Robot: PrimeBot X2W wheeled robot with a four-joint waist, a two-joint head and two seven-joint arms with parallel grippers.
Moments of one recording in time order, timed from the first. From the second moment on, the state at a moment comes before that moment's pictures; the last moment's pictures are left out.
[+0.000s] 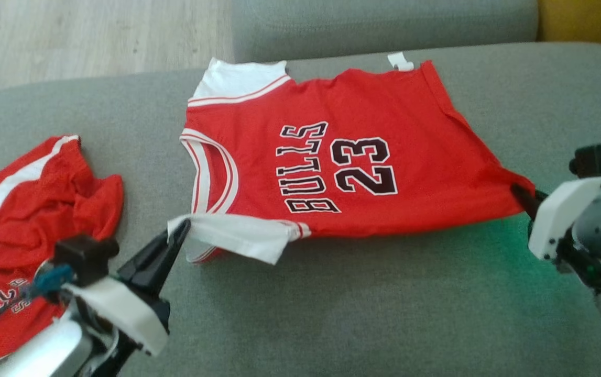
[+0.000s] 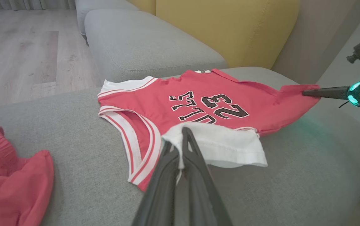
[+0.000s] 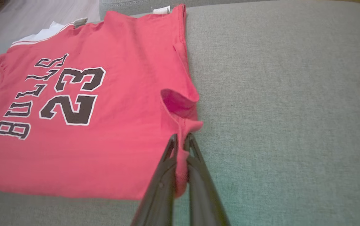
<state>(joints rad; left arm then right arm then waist) -0.27 0.71 -0.77 -0.08 -0.86 0.03 0.03 -0.43 -0.46 0.35 0.56 0.66 0.13 0.41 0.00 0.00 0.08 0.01</state>
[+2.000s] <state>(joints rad) -0.95 0.43 -0.82 0.65 -0.83 -0.06 -0.24 -0.90 -0.28 0.23 0.88 0.36 0.13 -0.02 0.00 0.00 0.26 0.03</state>
